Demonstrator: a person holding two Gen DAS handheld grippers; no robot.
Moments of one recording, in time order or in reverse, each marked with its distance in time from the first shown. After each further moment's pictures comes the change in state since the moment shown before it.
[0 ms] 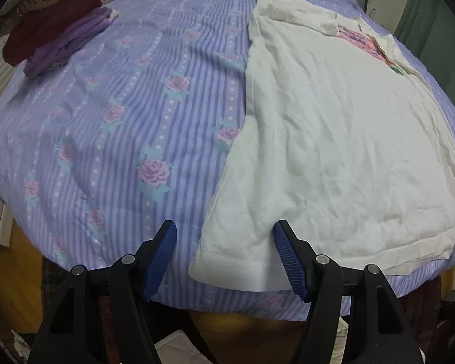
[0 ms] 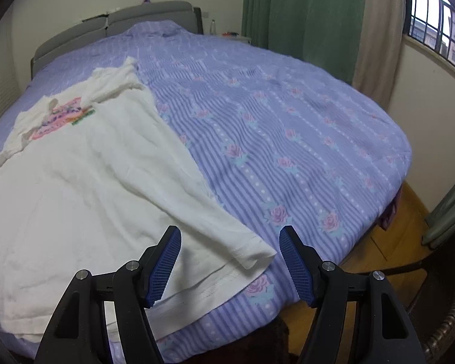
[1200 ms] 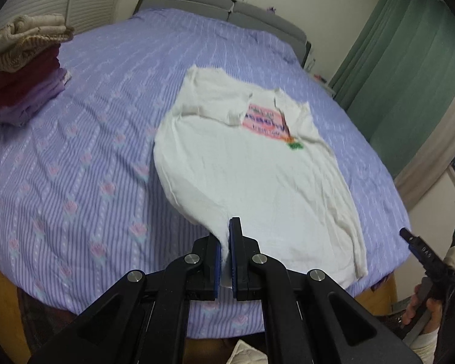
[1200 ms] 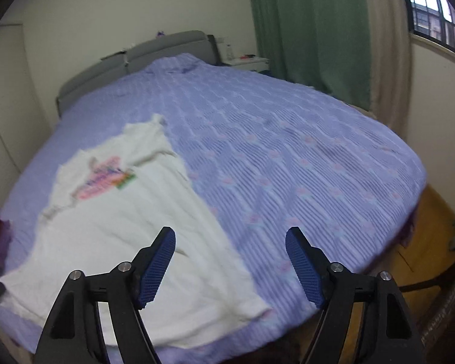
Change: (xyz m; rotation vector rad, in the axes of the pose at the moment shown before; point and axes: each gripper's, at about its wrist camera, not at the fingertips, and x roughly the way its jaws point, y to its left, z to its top) left arm -0.118 -0.034 0.045 -0.003 -0.215 -0.341; right arm -0.064 -0.026 0.055 0.064 -0.108 0.182
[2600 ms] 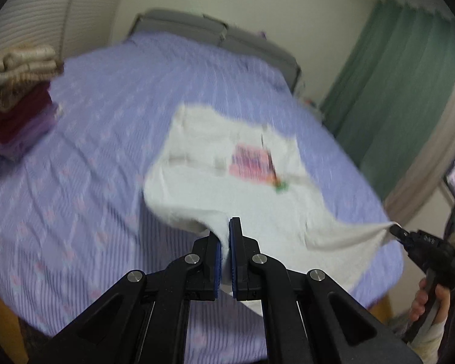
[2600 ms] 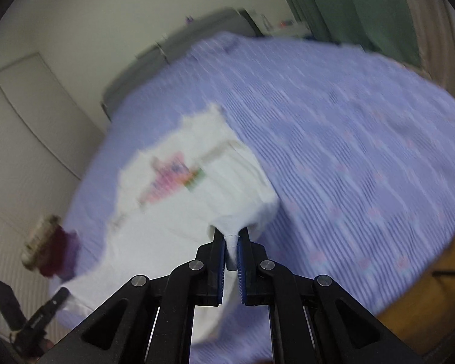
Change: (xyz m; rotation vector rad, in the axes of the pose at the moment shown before) left arm -0.026 -0.008 0.060 -0.021 -0.167 -0.051; right arm 0.008 0.026 0.059 0.125 0.100 0.382
